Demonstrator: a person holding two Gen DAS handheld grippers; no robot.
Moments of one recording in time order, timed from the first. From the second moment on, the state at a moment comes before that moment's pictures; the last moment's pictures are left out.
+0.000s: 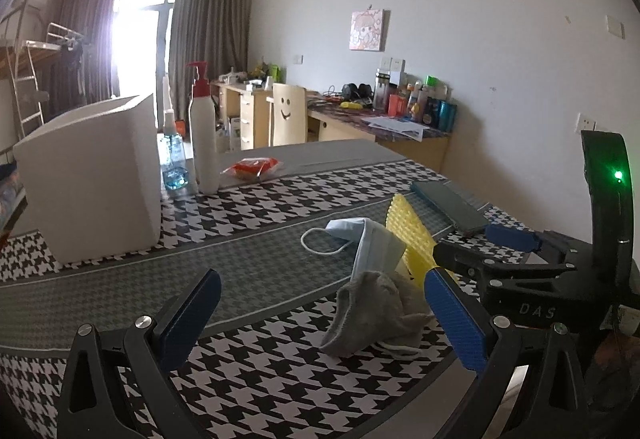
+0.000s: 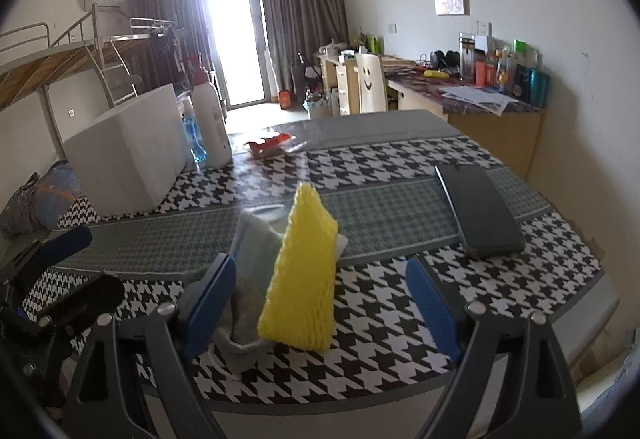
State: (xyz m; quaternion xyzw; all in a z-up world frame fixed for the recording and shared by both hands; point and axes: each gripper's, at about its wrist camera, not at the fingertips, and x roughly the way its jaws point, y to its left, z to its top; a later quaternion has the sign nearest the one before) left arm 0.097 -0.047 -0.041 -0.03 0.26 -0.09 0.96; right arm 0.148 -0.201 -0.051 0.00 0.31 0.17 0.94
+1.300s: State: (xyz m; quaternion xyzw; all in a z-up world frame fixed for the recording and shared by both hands) left arm 0.135 -0.093 -0.087 0.02 0.37 -0.15 0.92; right arm 0.170 -0.234 -0.099 0.03 0.40 0.16 0.90
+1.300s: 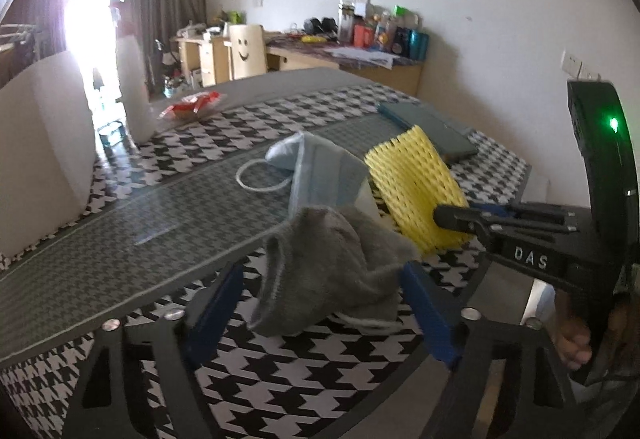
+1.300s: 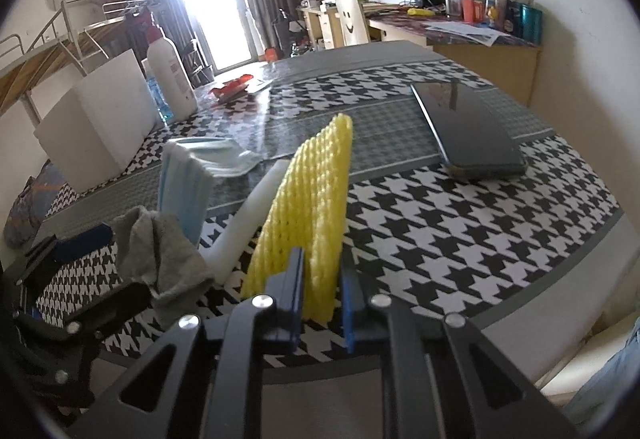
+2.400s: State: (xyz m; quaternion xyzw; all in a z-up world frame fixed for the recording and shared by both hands) left arm 0.118 -0.086 -0.067 0.02 0.34 -0.18 0.92; right arm 0.146 -0.238 -0.075 0.04 0.36 0.16 0.92
